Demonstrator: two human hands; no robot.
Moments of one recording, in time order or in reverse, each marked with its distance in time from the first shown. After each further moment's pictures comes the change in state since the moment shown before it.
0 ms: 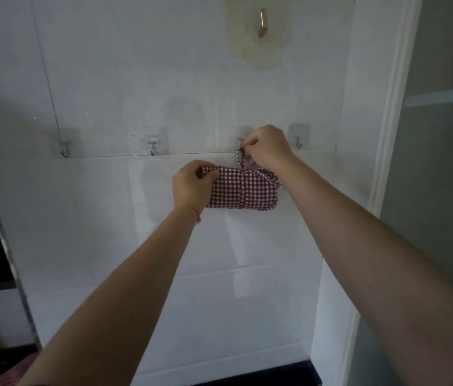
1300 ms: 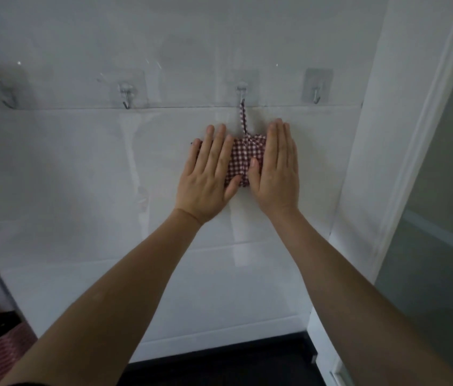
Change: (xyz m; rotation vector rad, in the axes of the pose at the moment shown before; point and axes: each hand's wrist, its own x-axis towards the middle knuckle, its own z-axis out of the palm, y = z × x) left_hand -0.026 -0.071 0.042 0.880 -0.023 0.870; right_hand -0.066 0.110 0.104 -0.254 0.489 -0.383
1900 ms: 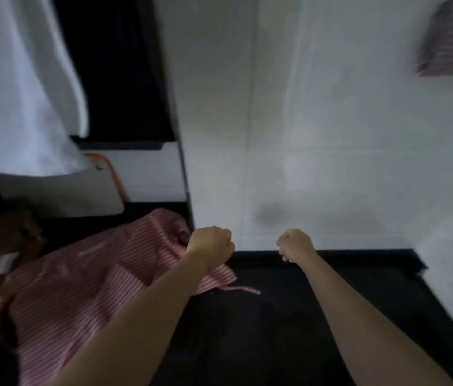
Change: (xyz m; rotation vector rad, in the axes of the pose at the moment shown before) left_hand -0.391 -0.161 -0.089 -0.297 -1.197 -0.317; right_hand -0.294 -0.272 0.075 0.231 -1.233 1.102
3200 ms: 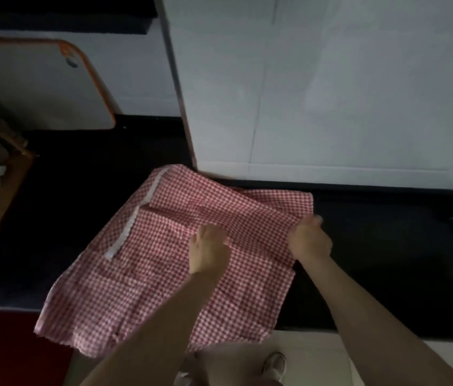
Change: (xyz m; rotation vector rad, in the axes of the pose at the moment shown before) left_hand -0.073 0.011 0.193 -0.315 -0.051 -0.393; right_hand -0.005 0.117 0.098 -0.485 0.013 0.138
